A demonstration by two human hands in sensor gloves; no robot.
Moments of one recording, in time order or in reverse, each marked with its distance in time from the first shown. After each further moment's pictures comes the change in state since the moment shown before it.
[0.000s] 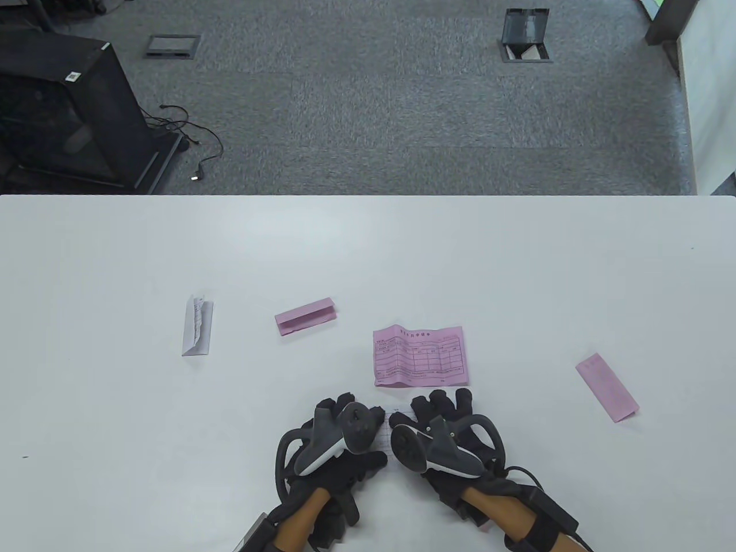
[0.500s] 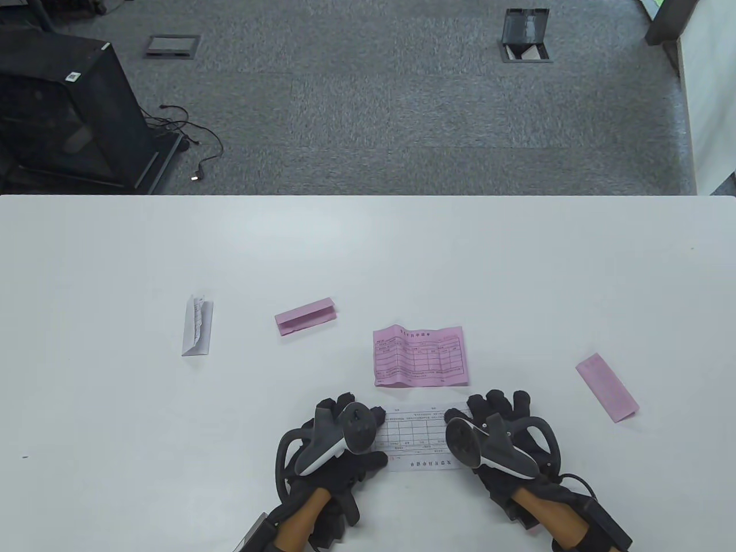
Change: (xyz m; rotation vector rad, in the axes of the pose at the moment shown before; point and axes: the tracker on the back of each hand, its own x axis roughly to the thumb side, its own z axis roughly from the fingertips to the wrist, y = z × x) left_hand 0.000 0.000 0.000 0.000 0.001 -0.003; right_hand -0.070 0.009 0.028 0.014 0.134 0.015
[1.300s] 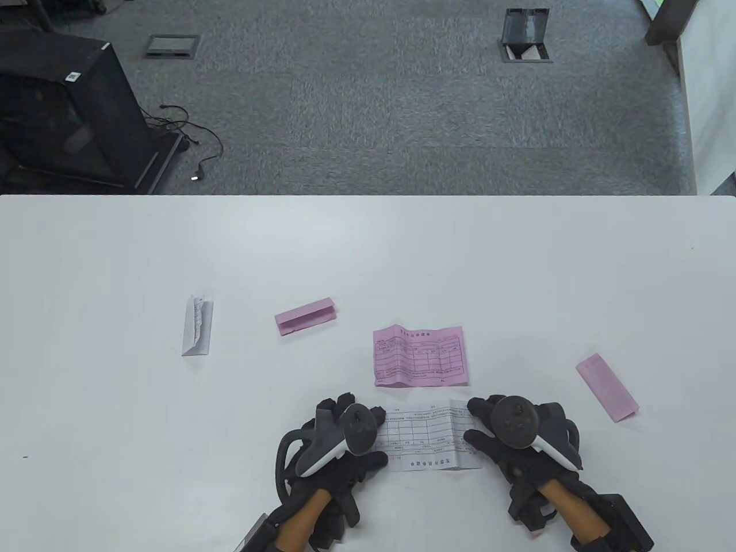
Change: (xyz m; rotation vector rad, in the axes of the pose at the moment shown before) left_hand 0.000 -0.001 0.001 0.006 0.002 -0.014; right_hand -0.051 0.011 -0.002 0.035 0.117 -0.535
